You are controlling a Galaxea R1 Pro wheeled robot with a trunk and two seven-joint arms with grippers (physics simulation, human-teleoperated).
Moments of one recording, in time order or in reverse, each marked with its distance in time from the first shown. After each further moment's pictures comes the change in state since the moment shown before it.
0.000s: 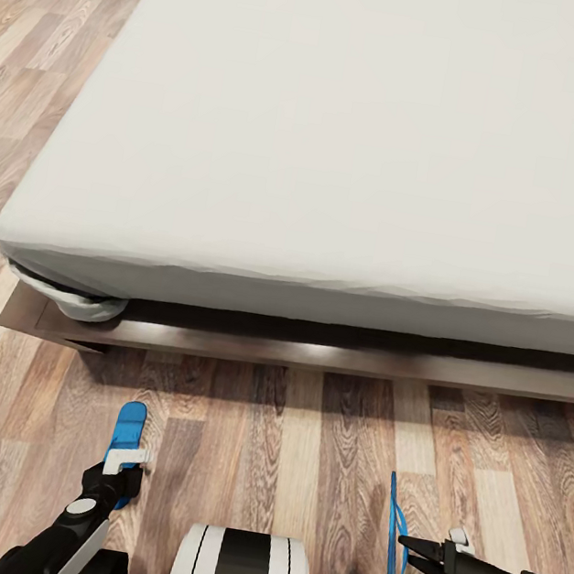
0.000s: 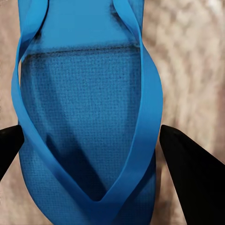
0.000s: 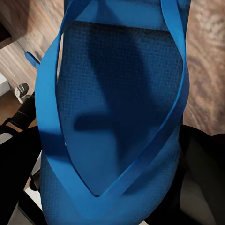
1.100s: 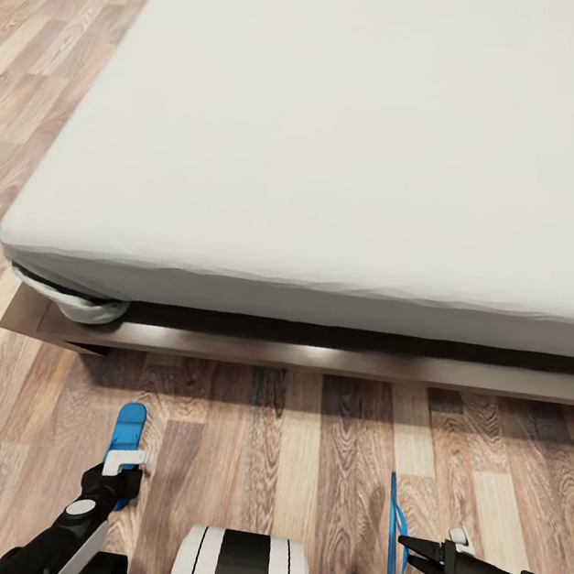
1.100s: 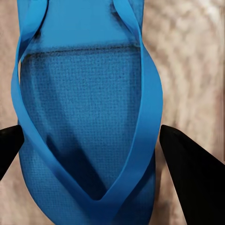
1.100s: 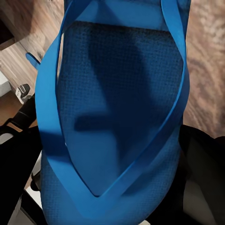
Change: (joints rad) left arm 0.001 0.001 0.000 0.005 0.002 0.000 -0.001; right arm 0.000 0.000 0.000 0.000 -0.001 0.000 0.000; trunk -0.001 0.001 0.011
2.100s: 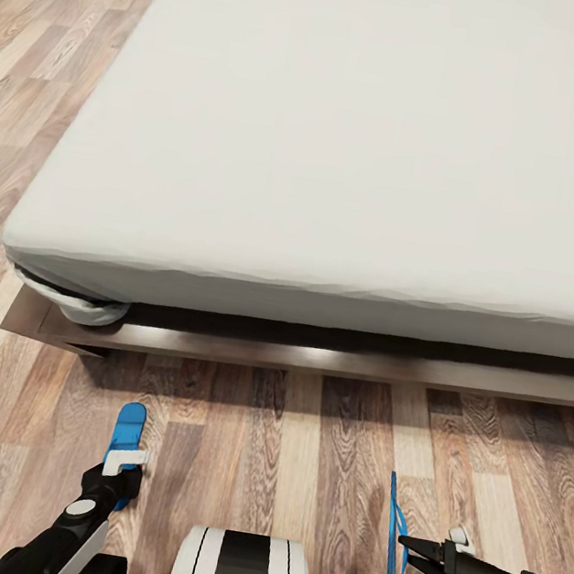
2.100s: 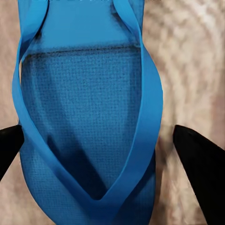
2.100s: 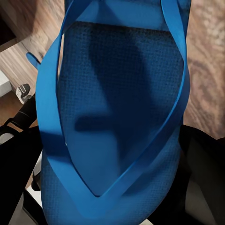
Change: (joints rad) left arm 0.000 -0.001 0.000 0.000 0.001 0.000 -0.001; right arm 0.000 0.000 0.000 0.000 0.000 0.001 0.002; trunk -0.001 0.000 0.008
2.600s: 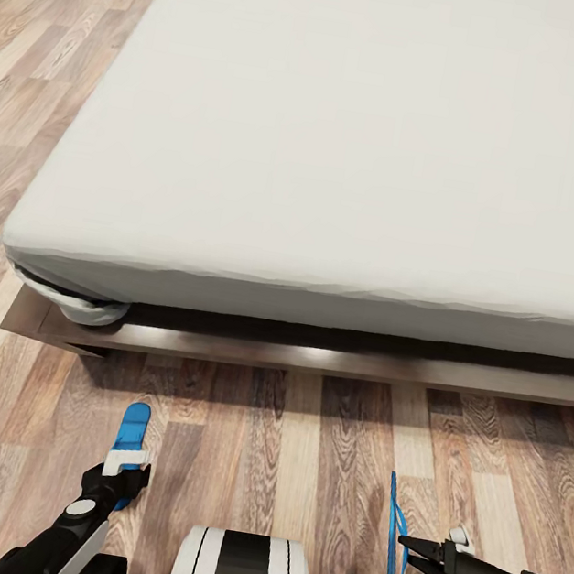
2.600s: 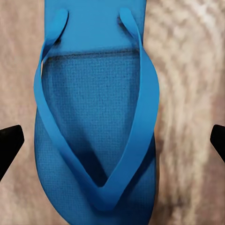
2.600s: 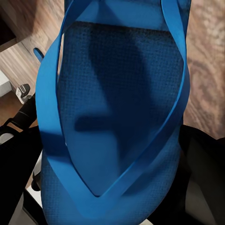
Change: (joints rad) left arm 0.000 0.000 0.000 -0.001 0.000 0.000 0.000; right arm 0.000 0.000 0.000 0.000 0.000 0.000 0.000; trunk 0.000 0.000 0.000
